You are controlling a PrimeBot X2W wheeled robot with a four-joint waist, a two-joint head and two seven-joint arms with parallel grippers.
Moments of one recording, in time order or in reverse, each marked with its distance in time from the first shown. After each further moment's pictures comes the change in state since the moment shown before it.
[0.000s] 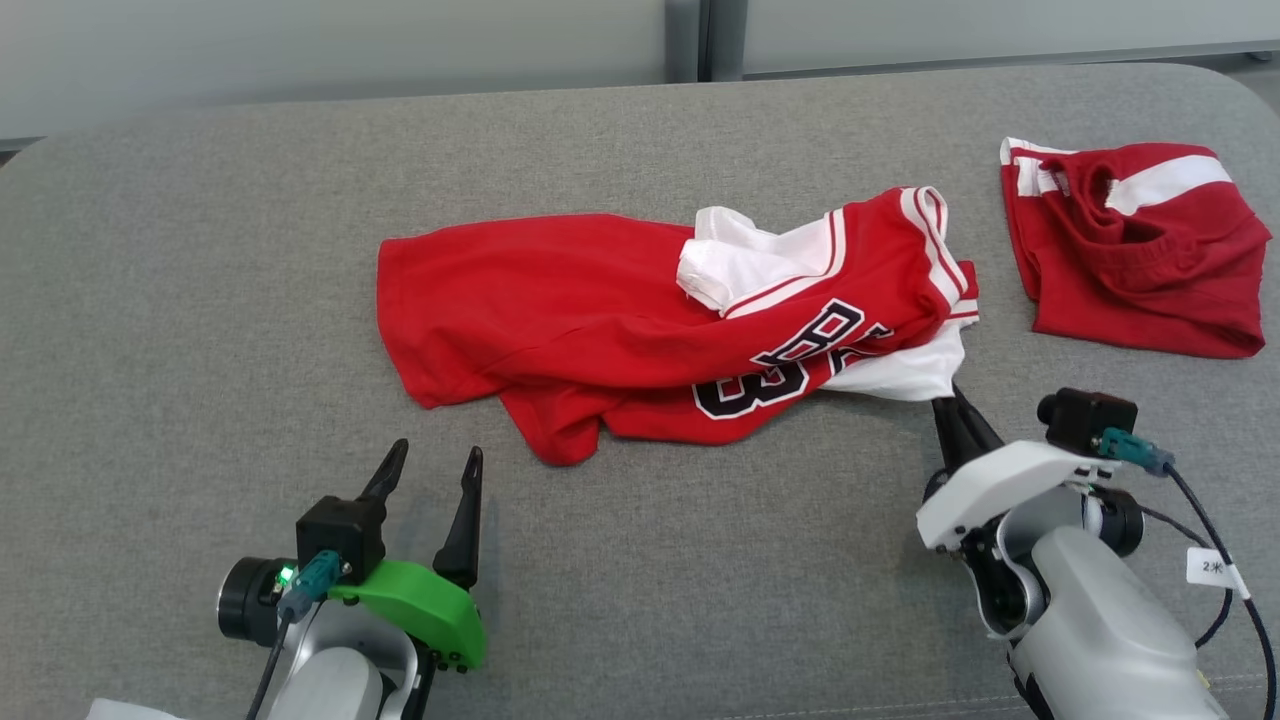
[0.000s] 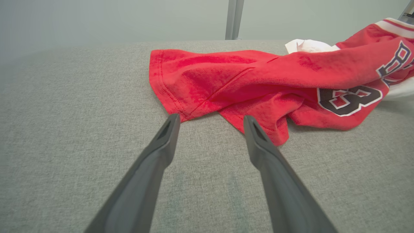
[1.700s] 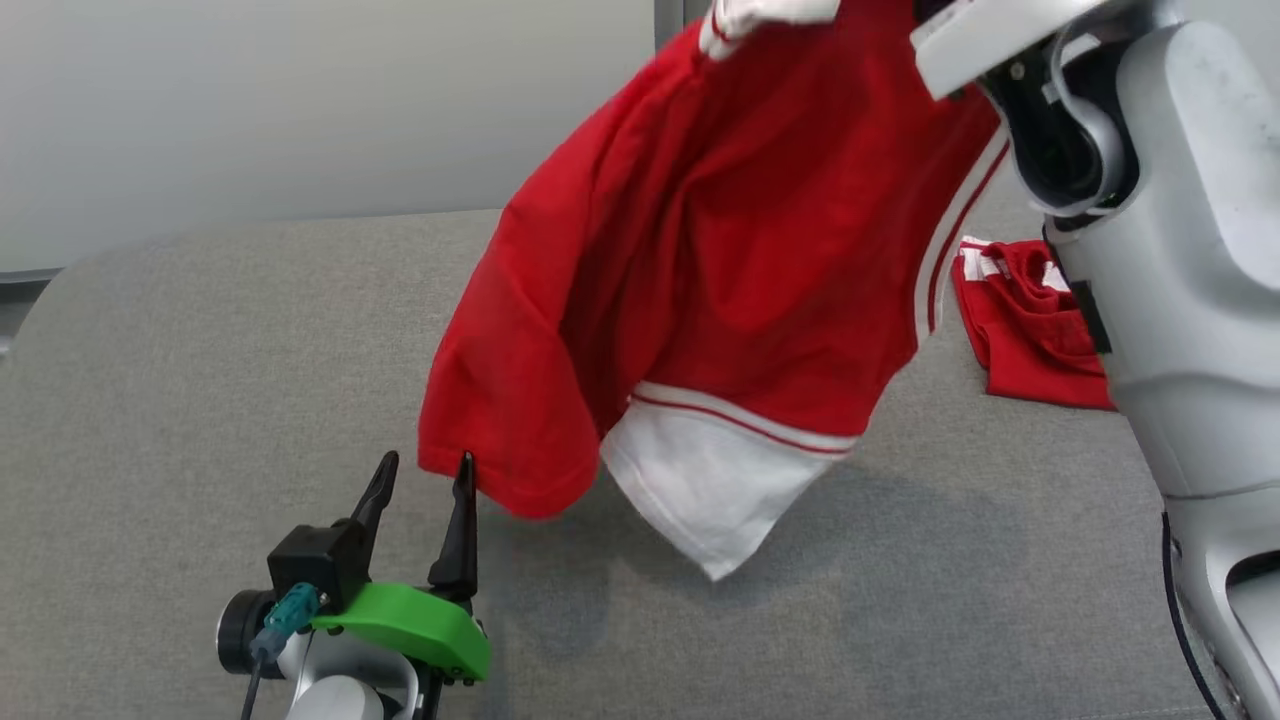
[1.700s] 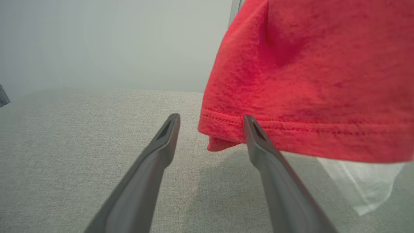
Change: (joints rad) left arm 0.094 -0.034 0.050 -0.135 -0.047 0.022 -0.003; right arm -0.620 -0.090 0.151 -0.420 0.031 0.052 0.150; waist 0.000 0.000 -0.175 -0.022
